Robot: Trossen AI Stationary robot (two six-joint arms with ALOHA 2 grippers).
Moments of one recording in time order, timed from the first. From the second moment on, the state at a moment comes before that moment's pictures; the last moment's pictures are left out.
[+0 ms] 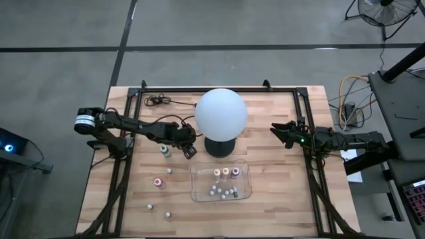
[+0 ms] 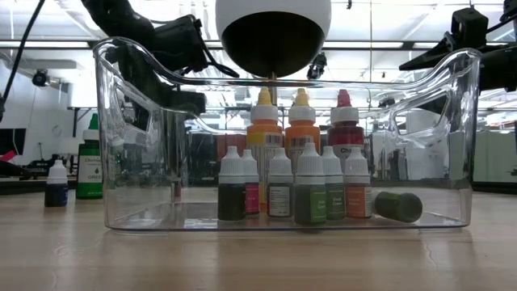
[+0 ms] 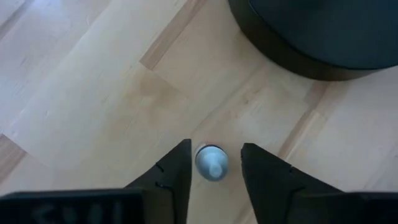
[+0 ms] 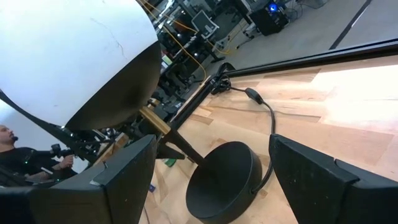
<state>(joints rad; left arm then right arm) 0.06 1.51 0.81 -0.42 -0.22 -0.55 0.08 0.03 0.05 -0.06 0.49 0.81</state>
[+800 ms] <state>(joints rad) 0.04 1.44 0.96 -0.71 -0.20 -0.55 0.08 0.03 0.05 -0.06 0.49 0.81</state>
